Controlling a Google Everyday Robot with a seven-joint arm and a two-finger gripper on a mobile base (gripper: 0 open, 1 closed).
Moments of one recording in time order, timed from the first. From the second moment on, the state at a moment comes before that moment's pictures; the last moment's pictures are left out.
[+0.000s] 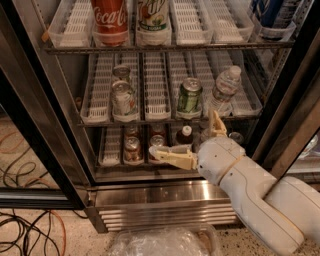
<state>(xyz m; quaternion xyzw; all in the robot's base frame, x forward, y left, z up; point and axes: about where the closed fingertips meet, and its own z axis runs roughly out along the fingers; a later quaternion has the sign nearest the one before) 0.492 -0.059 0.870 -0.26 0.65 0.19 0.69</state>
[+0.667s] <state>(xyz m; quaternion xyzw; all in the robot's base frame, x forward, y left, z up) 0.489 -0.049 0.871 -0.22 0.65 0.23 0.69</state>
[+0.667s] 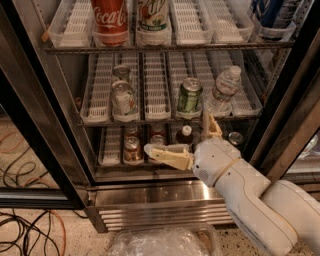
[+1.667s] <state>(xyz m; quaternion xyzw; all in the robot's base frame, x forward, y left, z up) 0.482 -0.056 0.870 -0.20 0.65 0.24 0.69</state>
